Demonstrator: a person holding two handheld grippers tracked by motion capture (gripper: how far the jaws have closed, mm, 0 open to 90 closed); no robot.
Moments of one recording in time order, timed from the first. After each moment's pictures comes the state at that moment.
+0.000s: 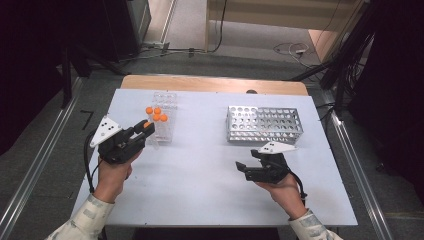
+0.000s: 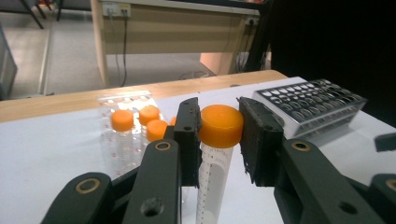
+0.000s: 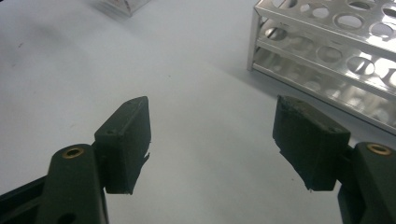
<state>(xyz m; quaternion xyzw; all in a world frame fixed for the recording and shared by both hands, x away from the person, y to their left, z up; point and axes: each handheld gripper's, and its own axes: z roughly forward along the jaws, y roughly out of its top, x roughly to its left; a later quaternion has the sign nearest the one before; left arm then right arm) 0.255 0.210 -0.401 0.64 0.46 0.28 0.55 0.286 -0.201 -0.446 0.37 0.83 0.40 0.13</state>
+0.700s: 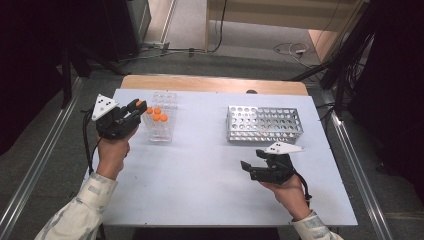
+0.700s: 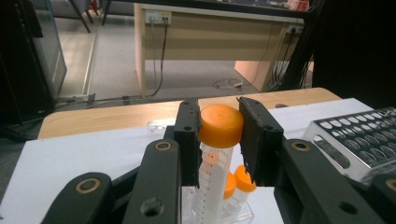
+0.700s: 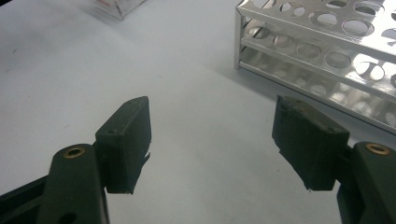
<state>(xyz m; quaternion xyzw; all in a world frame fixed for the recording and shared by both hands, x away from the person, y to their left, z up) 0.302 0.222 -0.386 0.60 0.50 0.32 0.53 0.284 -0.212 -0.444 0.38 0.82 0.41 0.14</state>
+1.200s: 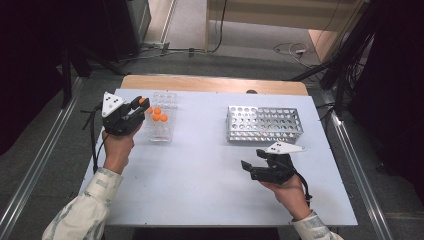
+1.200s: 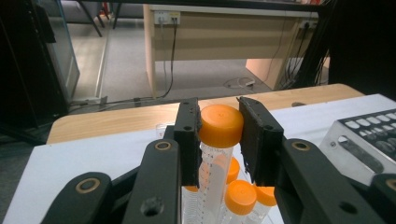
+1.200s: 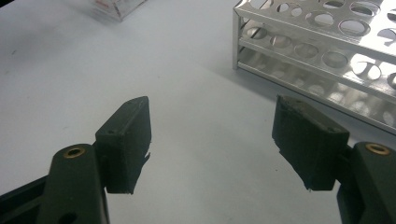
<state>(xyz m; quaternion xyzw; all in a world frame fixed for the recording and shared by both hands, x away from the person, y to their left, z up) 0.319 0.215 -0.398 0.61 0.50 0.35 0.51 0.284 -0.213 -0.444 0.39 0.82 0.41 0.14</state>
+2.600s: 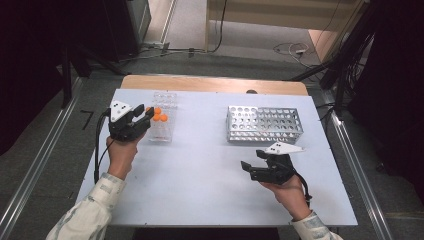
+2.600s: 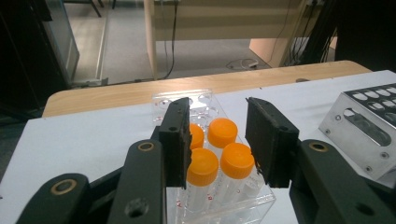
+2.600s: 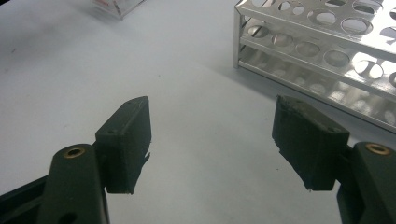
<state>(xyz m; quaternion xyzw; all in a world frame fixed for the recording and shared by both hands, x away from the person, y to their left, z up) 0.315 0.208 -0.414 0.62 0.52 0.33 0.48 0.284 -0.213 -0.444 0.39 0.82 0.40 0.14</state>
